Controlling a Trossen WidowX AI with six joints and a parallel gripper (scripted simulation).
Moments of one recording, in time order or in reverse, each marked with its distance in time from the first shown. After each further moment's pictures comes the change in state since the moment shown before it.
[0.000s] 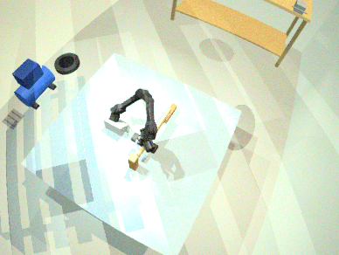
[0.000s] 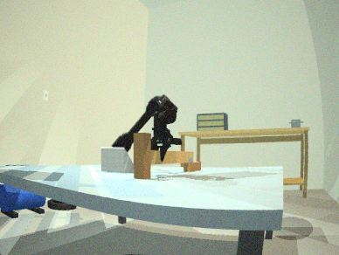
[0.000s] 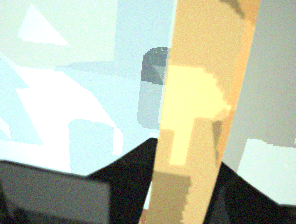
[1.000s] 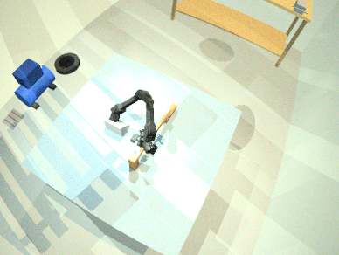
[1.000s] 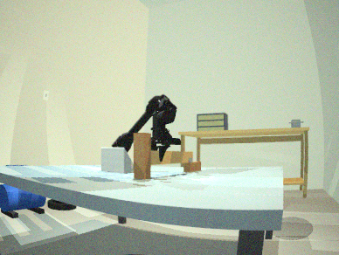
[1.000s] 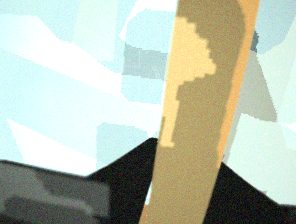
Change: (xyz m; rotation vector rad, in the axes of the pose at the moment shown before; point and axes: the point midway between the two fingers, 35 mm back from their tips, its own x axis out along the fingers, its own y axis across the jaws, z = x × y) arm 0.001 0.000 -0.009 0.000 0.000 0.001
